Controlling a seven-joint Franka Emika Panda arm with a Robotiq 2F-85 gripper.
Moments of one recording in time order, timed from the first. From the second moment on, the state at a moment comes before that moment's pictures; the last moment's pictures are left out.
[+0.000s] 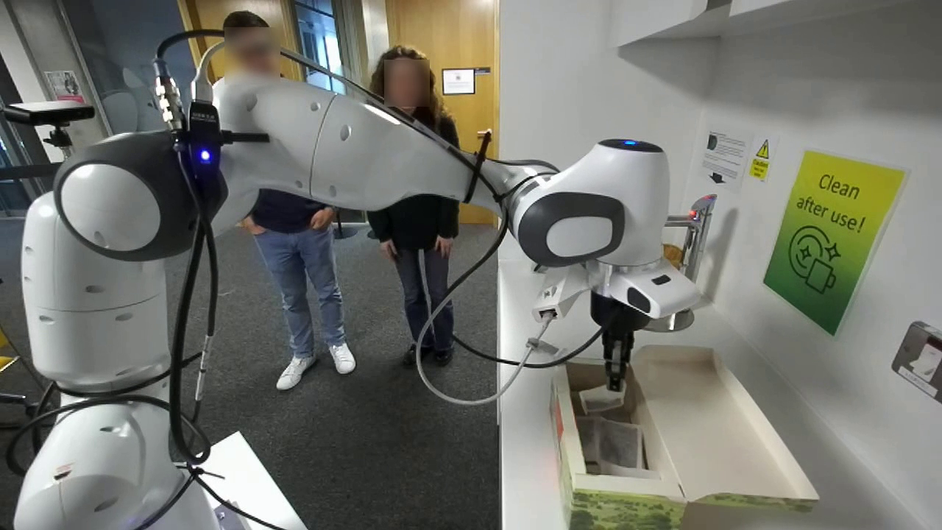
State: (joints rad) arm -0.35 0.26 -0.36 -1.69 0.09 2.04 0.47
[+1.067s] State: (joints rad) arm -0.31 0.26 -0.33 -1.69 0.09 2.04 0.47
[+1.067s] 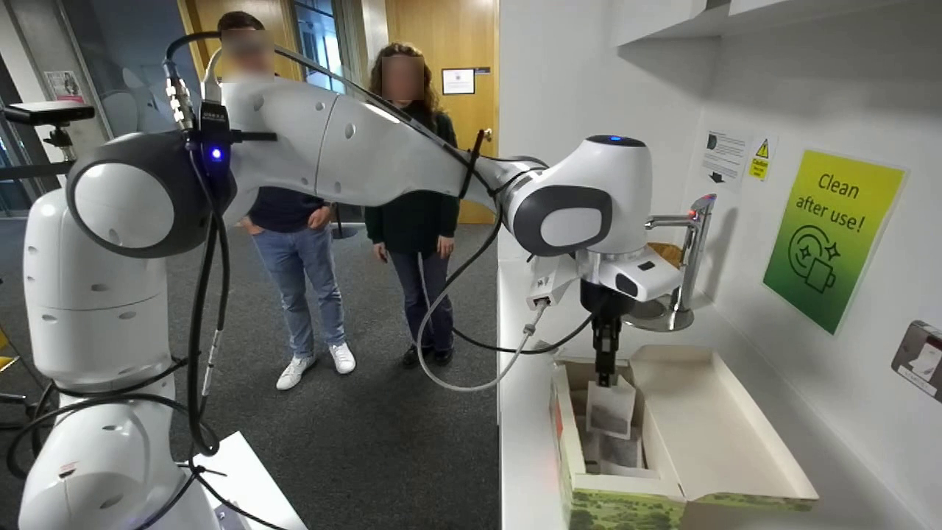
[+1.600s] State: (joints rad) arm -0.21 0.18 -0.26 -1.69 0.04 2.04 0.47
